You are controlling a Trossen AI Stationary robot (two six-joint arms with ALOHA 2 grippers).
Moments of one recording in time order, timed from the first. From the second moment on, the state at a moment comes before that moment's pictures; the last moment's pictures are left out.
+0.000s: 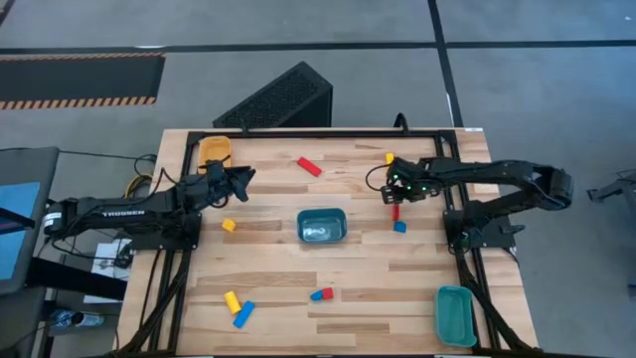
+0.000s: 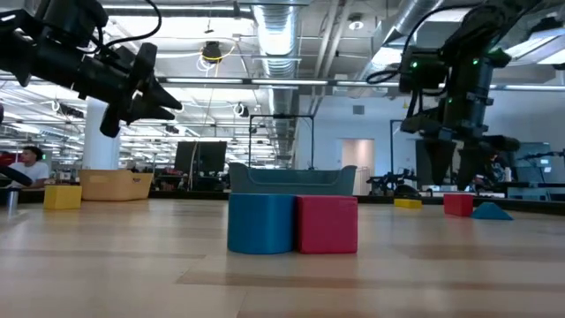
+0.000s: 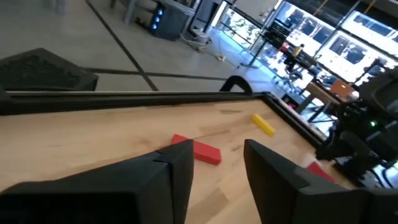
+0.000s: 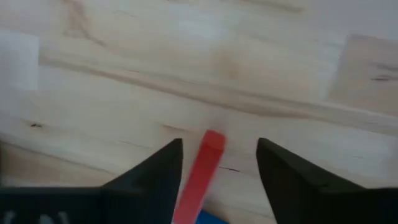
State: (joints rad) left arm 0.28 0.61 0.15 0.27 -0.43 -0.61; right arm -0.40 1.27 0.67 -0.70 0.03 0.97
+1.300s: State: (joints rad) left arm 0.40 0.62 0.18 0.36 -0.43 -0.61; right arm -0.28 1.42 0.68 -0.43 0.03 0.91
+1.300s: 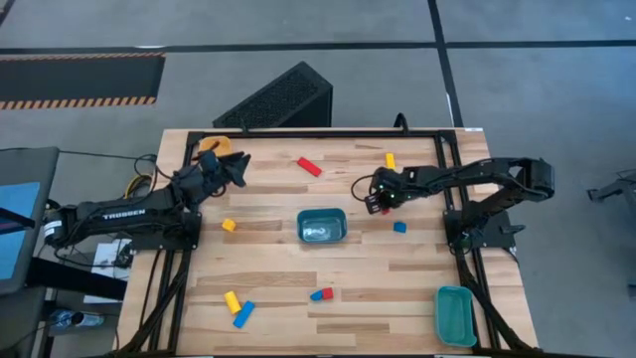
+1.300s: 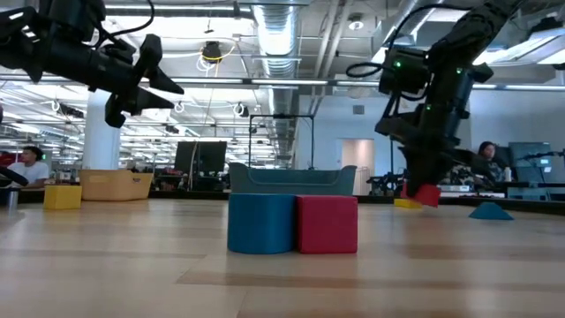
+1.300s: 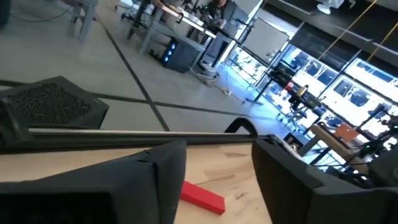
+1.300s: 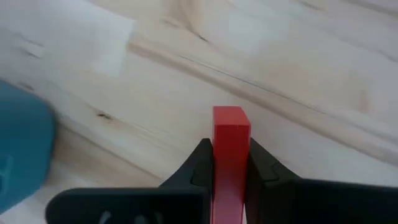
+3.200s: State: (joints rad) left arm 0.58 1.00 0.38 0.66 0.00 -0.35; right arm -0.22 1.67 1.10 -0.04 -0.45 0.09
